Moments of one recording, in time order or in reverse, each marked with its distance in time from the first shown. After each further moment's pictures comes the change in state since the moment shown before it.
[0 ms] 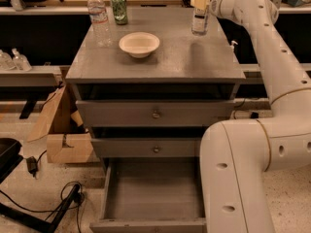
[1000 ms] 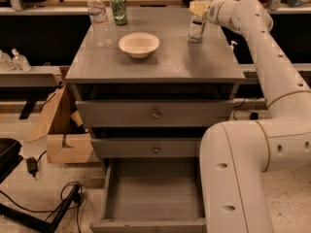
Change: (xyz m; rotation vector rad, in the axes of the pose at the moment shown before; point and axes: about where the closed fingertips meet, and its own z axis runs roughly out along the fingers) arm 0.037 -0.001 0.014 -0.008 0.029 0.124
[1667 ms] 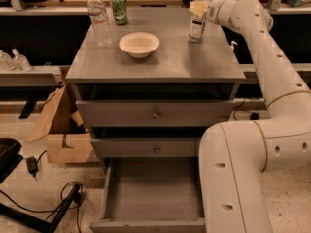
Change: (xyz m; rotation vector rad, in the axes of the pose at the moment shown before) arm -0.004 0.001 -0.001 0.000 0.000 0.000
